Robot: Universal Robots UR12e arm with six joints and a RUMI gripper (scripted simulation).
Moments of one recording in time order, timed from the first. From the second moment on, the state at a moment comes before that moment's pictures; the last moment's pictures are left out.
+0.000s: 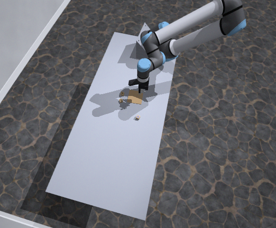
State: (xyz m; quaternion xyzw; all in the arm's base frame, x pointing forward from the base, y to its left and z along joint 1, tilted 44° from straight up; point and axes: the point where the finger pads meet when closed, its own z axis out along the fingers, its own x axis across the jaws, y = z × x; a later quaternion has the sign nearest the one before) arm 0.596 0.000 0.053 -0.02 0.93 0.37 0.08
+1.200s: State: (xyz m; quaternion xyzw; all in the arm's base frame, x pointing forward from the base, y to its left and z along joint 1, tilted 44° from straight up) arm 0.587 0.010 0.051 0.03 0.93 0.37 0.06
